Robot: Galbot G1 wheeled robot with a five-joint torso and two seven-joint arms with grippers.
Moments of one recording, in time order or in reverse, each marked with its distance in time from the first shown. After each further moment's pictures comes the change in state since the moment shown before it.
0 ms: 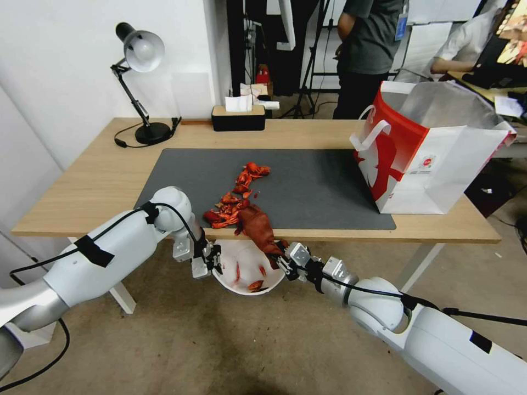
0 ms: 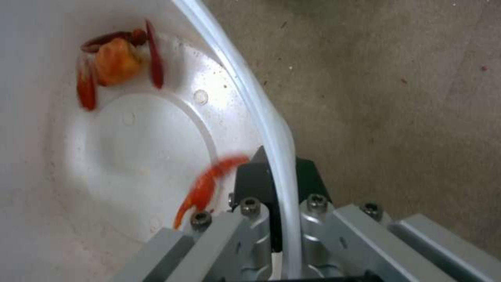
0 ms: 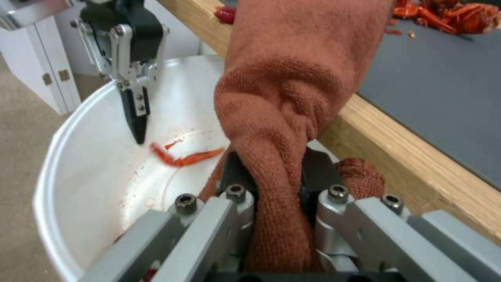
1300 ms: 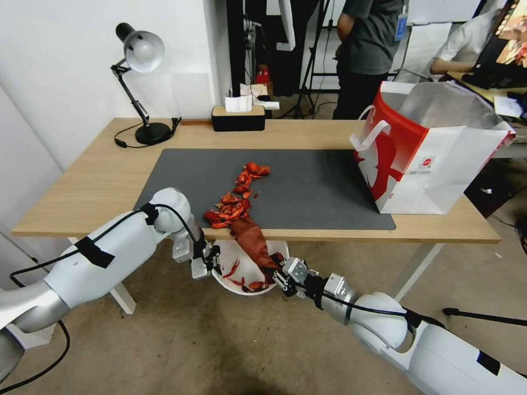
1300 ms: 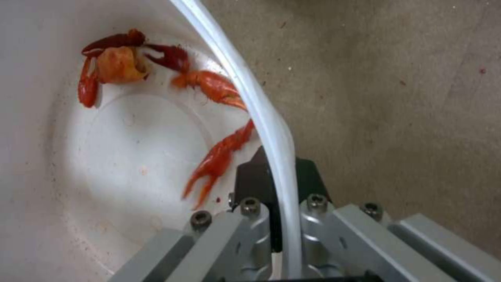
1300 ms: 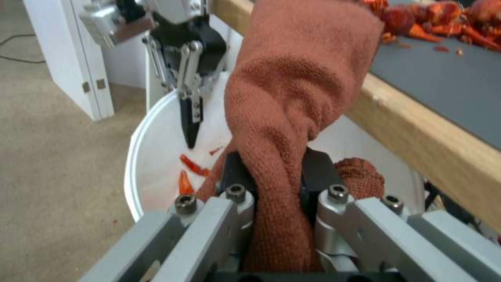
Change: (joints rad) left arm 0.010 -0.001 -0.010 0.007 0.005 -0.003 -0.002; right arm -0.092 -0.001 0.039 0.036 -0.059 0.070 -0.069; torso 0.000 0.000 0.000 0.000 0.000
